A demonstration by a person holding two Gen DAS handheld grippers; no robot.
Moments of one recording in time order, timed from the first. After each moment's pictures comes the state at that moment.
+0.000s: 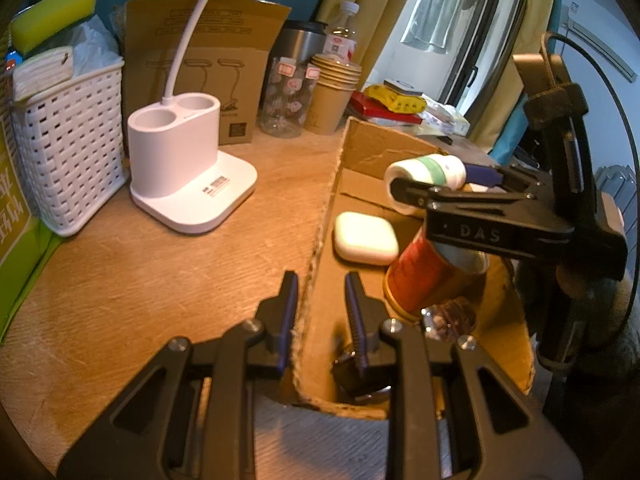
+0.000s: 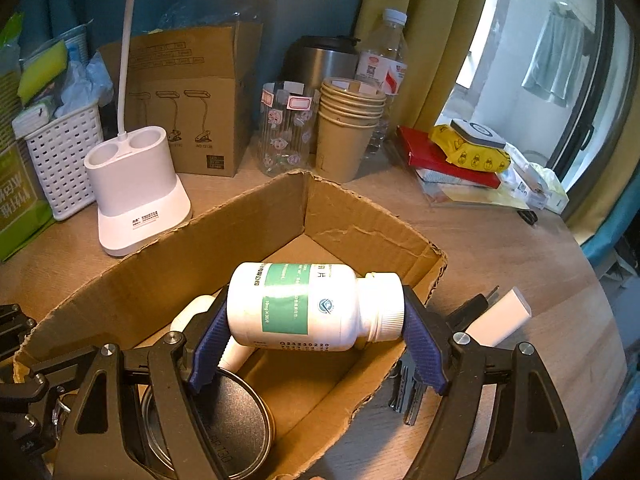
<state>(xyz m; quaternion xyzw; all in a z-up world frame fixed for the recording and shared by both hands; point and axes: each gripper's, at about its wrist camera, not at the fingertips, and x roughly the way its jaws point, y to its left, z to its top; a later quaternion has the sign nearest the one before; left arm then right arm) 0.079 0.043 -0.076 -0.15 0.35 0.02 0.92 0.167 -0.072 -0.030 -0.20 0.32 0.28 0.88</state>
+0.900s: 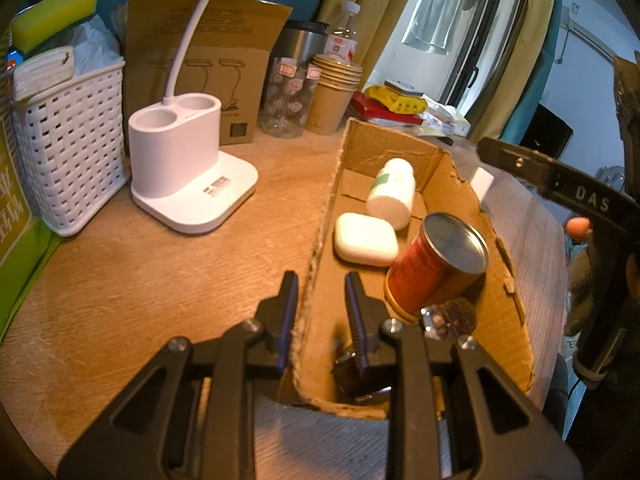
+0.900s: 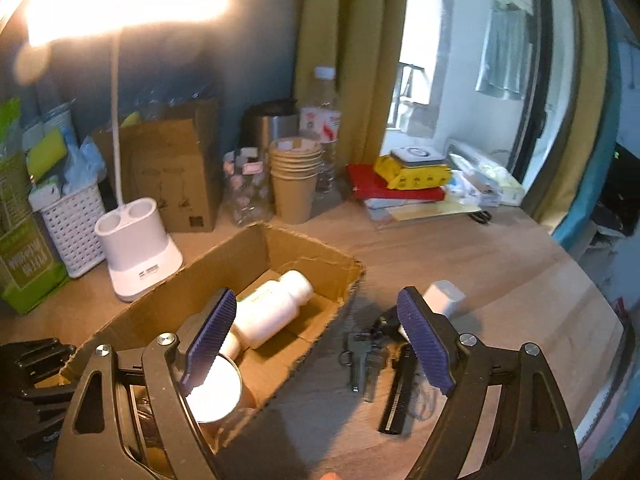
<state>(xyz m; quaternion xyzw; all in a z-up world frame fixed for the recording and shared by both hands) 0.080 0.043 -0.077 -0.15 0.35 0.02 0.92 0.141 -0.132 0.018 -0.12 0.27 0.24 0.93</state>
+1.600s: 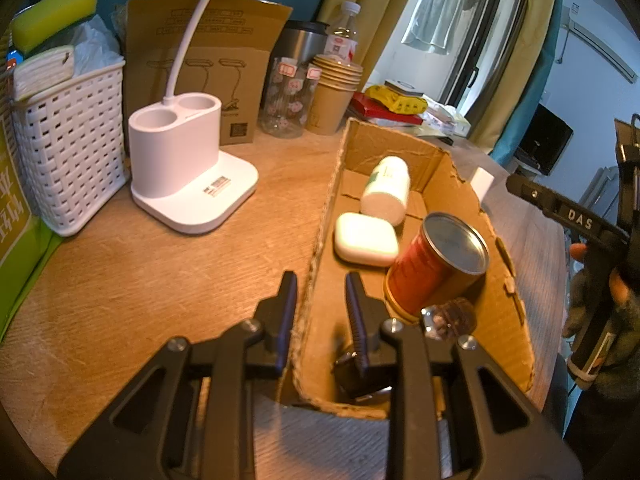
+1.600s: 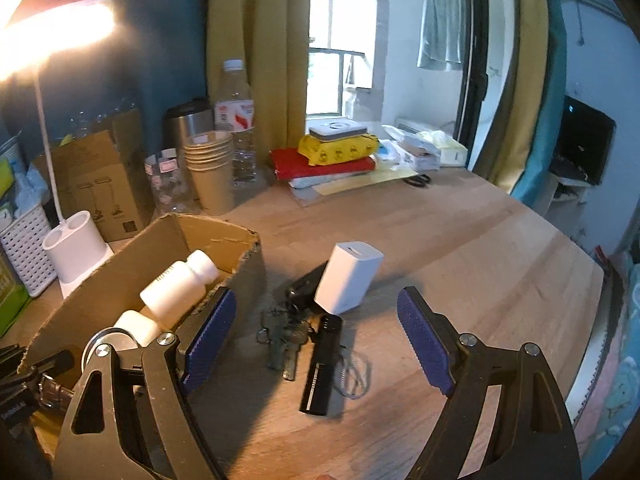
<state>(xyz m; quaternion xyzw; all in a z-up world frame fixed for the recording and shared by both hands) 0.079 0.043 -0.077 -0.15 0.35 0.02 0.92 0.159 -0.196 -0.004 -0.07 0.29 0.16 0.94</state>
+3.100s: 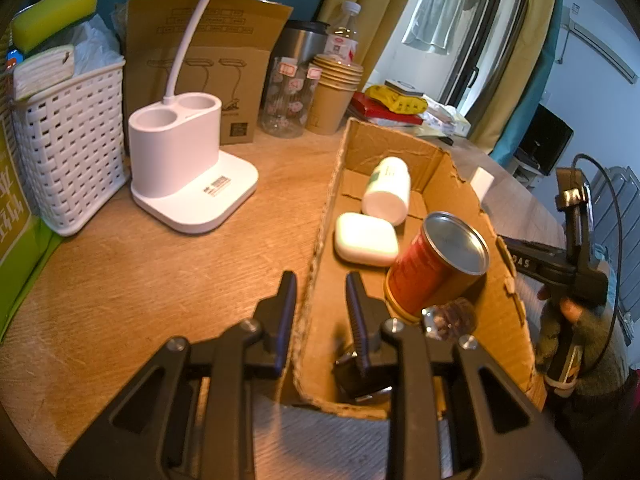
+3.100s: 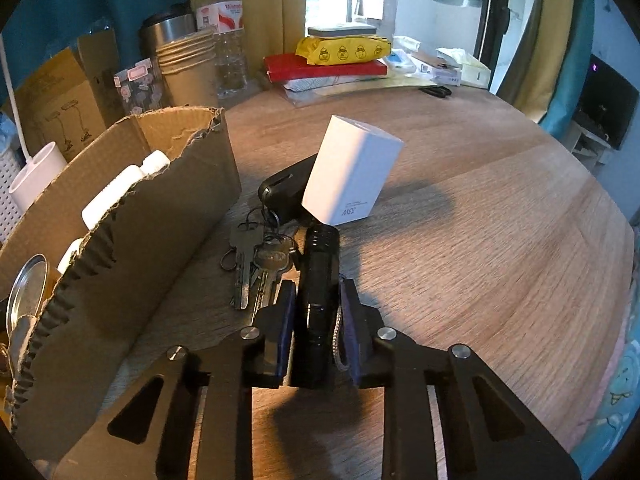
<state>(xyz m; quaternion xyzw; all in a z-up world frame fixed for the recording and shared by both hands) 0.078 0.044 -0.076 -0.15 0.35 0.02 0.92 0.194 -0.197 -0.073 -0.08 0.41 0.17 0.89</state>
